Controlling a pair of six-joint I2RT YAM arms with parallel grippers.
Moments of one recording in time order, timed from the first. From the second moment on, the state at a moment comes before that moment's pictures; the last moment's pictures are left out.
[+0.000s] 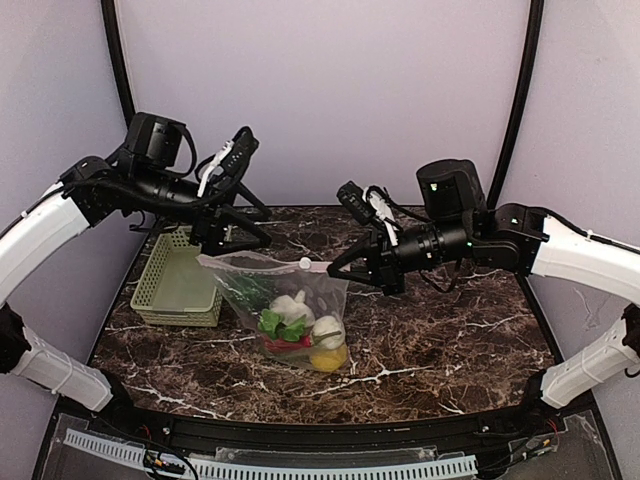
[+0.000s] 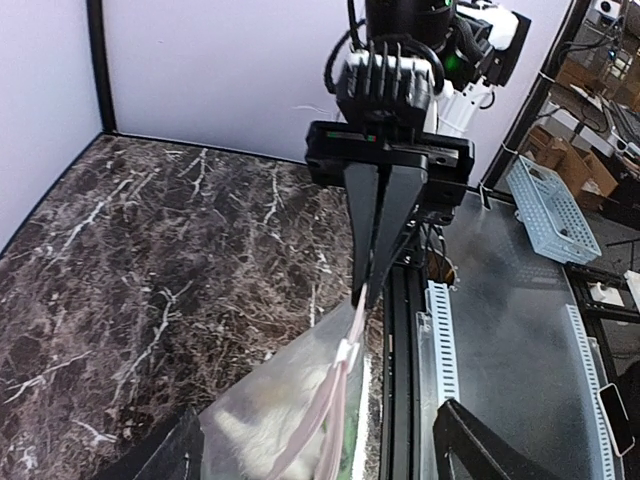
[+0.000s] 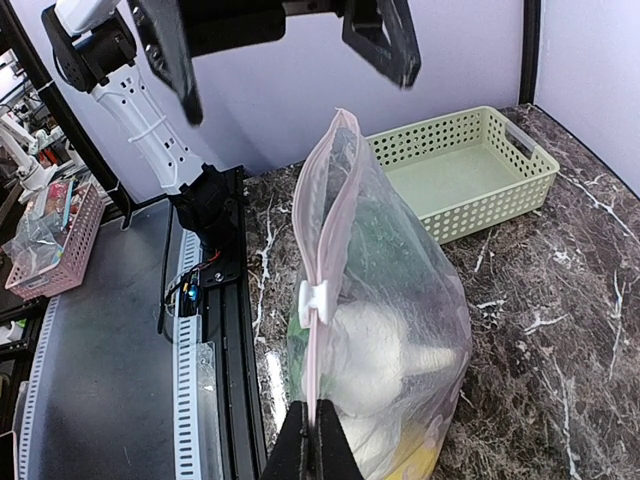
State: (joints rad) left arm -0.66 1.28 1.50 -0.77 0.74 0.21; right arm 1.00 1.32 1.24 -0.37 -0.47 0.04
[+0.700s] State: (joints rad) left arm -0.81 1.46 1.51 -0.73 0.77 0.23; right arm 1.00 1.32 1.24 -0.36 -0.47 0.05
